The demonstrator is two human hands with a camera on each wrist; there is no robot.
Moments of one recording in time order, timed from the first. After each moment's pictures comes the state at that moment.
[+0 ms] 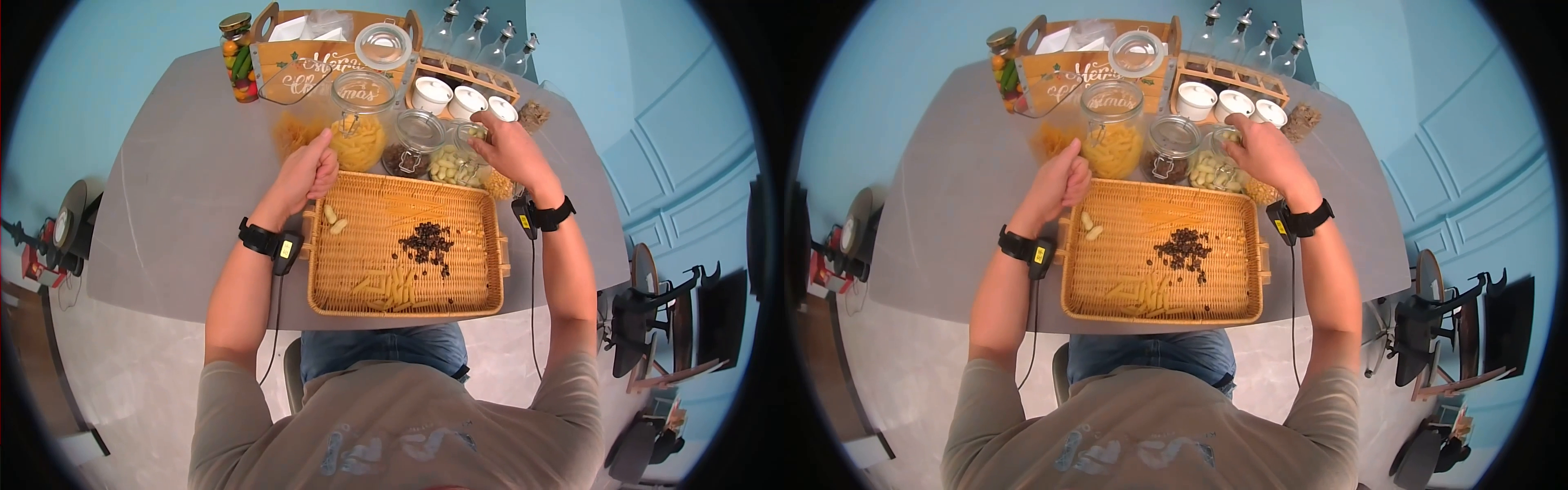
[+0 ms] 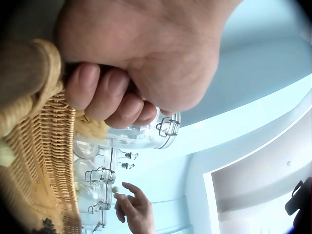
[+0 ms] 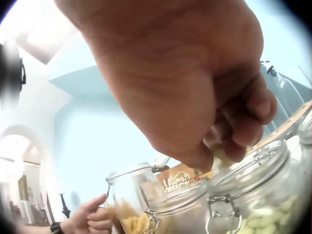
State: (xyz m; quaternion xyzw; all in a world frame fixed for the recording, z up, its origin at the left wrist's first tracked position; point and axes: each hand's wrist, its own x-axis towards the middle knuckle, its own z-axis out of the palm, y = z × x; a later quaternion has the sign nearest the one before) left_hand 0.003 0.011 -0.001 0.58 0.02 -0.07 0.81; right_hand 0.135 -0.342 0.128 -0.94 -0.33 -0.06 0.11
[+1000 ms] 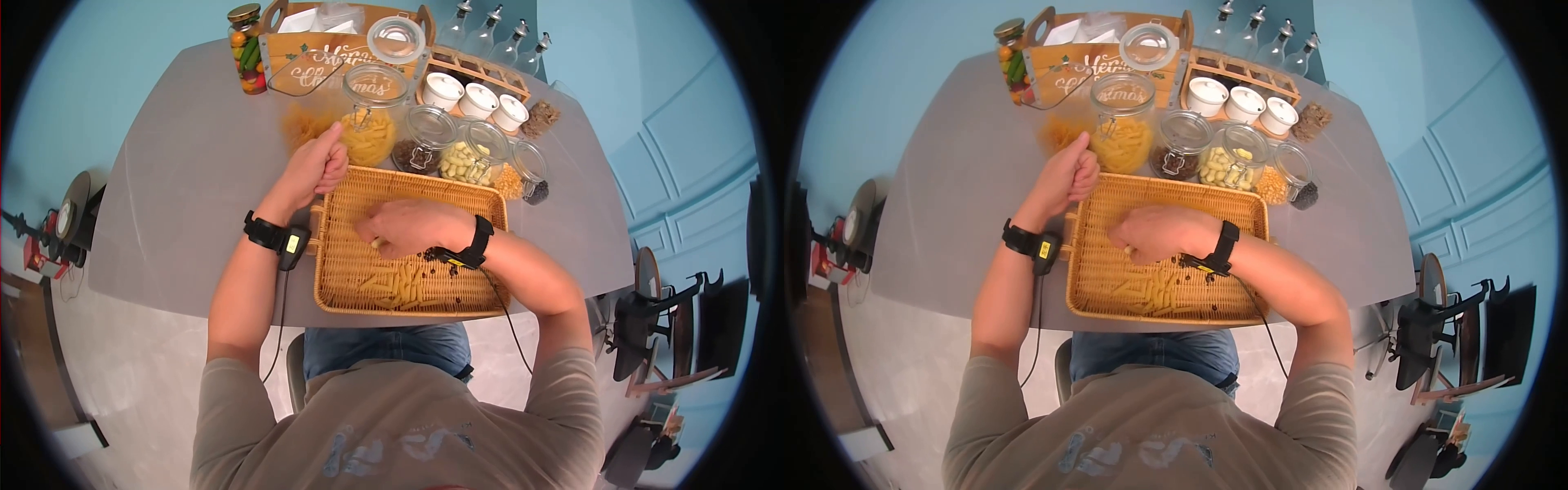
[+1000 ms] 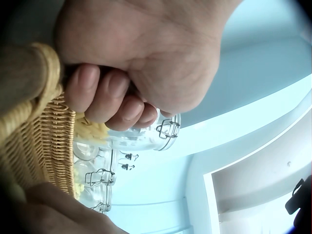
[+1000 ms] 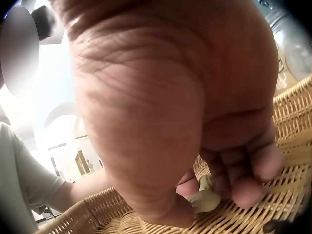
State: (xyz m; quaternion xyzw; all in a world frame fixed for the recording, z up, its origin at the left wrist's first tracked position) left_hand 0.002 0.013 -0.003 0.58 -0.01 -0.07 0.81; right_hand 0.040 -0.225 0.052 -0.73 -0.62 0.28 0.01
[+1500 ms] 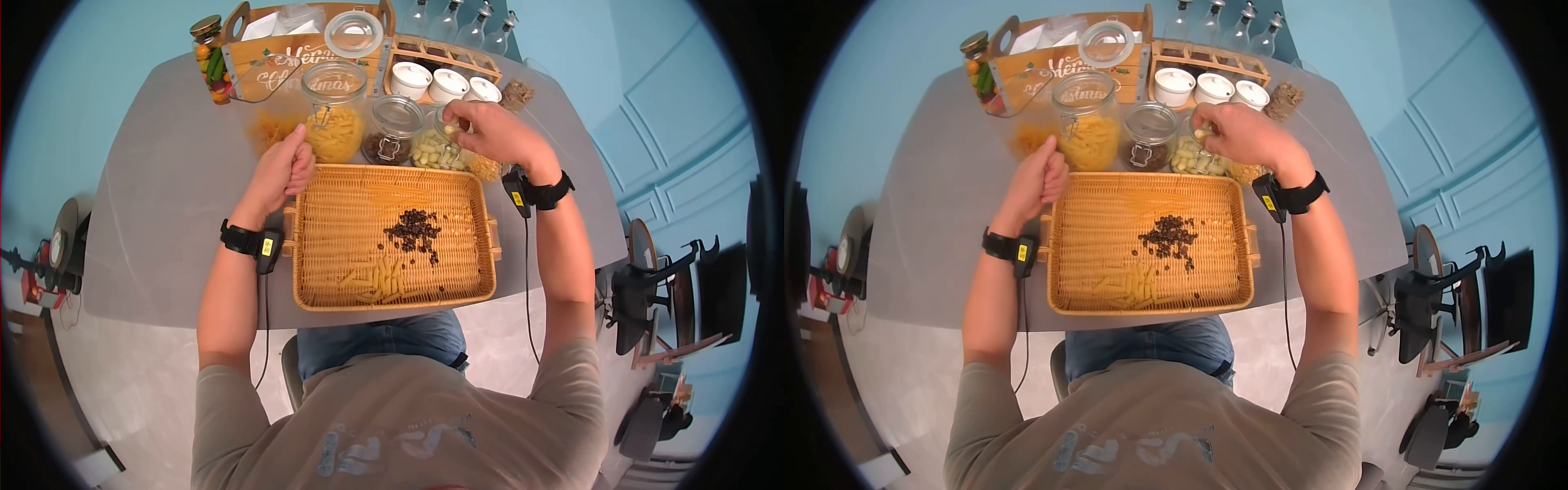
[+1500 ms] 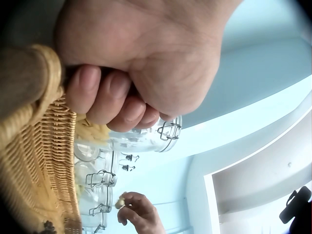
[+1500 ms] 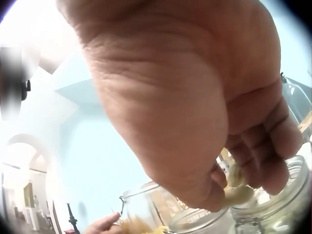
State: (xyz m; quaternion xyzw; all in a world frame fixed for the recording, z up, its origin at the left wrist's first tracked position) left_hand 0.001 0.012 -0.004 0.56 0.01 -0.07 0.83; right_hand 0.145 -0.353 0.133 -0.89 -0.44 0.03 0.10
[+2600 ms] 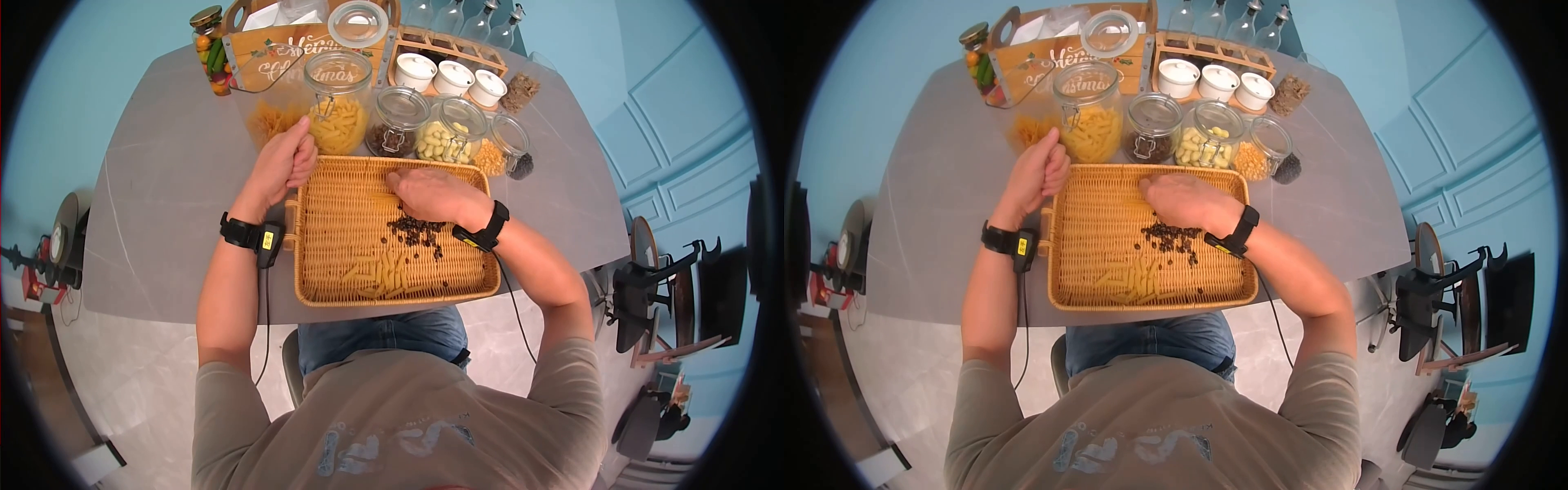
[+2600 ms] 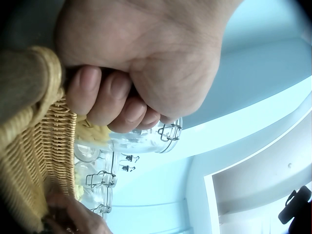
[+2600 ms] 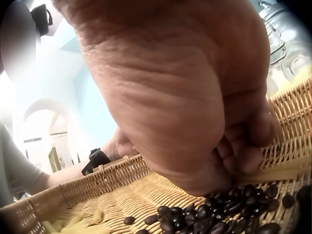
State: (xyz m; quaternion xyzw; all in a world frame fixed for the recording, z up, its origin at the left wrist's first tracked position) left_hand 0.000 0.012 -0.002 0.57 0.00 -0.06 0.82; right_hand 0.075 -0.295 0.021 -0.85 -0.52 0.12 0.01
